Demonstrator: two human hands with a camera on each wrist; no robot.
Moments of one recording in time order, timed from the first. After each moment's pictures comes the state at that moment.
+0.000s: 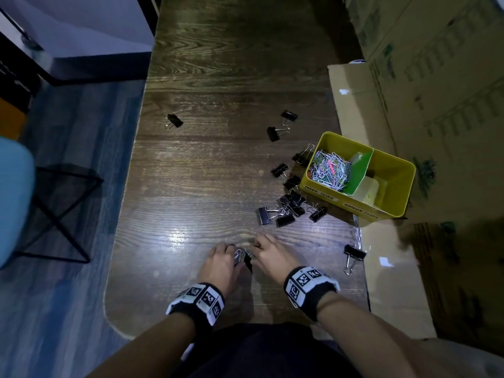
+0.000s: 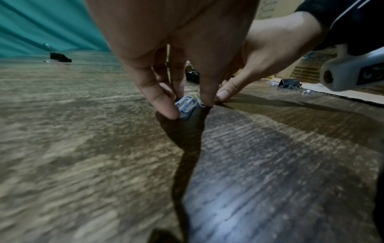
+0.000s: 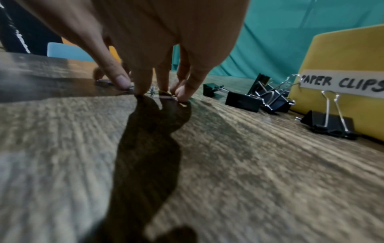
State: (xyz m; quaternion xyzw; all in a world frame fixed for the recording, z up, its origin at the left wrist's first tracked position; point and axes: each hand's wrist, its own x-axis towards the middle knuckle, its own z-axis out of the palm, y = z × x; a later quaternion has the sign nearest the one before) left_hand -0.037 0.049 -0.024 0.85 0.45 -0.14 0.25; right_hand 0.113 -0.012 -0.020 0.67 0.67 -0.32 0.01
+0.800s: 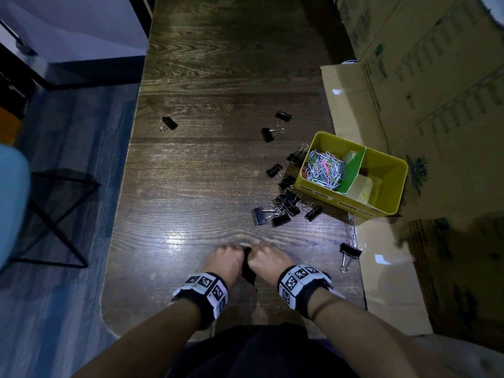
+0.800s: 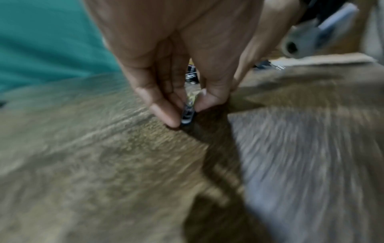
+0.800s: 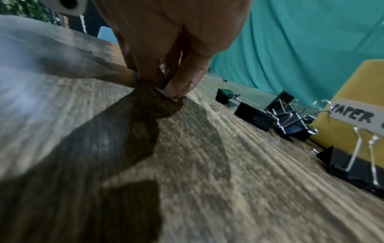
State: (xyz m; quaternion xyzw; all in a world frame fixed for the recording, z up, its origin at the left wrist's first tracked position) left_hand -0.004 0.057 -0.006 0.87 0.36 -0.29 0.16; right_hand 0.104 -0.010 -0.003 0.61 0.74 -0.25 0.13
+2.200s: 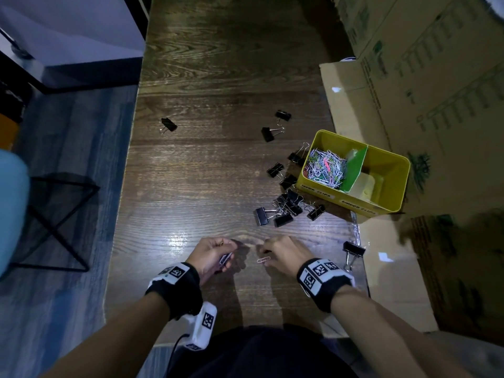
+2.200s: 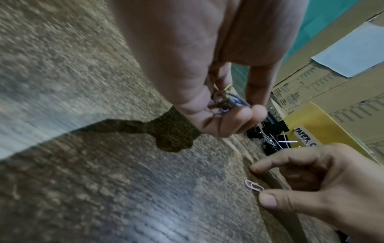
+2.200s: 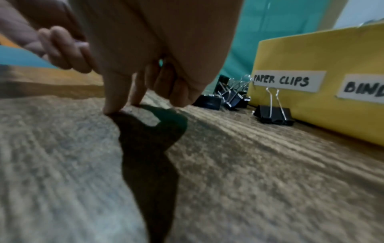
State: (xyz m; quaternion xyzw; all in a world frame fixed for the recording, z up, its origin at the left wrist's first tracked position) left_hand -0.036 0.090 -0.012 0.41 0.53 0.02 0.74; right_hand 0.141 -0.018 -0.012 0.70 0.61 -0.38 -0.03
